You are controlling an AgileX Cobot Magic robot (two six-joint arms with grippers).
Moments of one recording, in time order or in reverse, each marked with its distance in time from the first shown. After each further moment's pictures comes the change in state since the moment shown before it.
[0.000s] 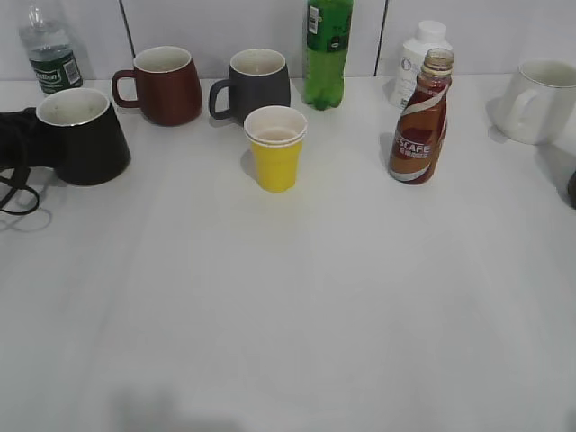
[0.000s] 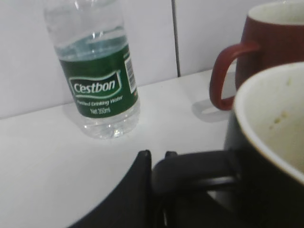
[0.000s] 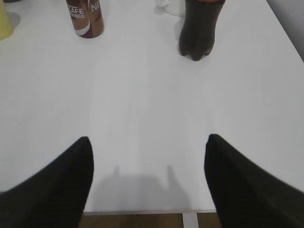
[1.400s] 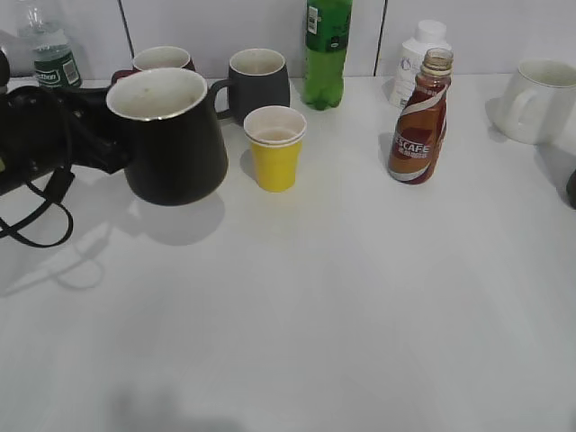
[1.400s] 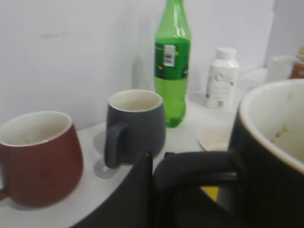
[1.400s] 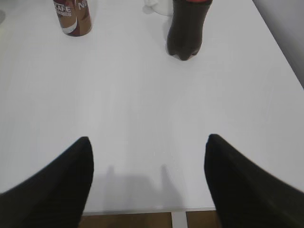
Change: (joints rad) left arm -0.296 -0.385 0.252 0.184 -0.043 -0.260; right arm 0.000 0.000 0.000 -0.043 0.000 0.000
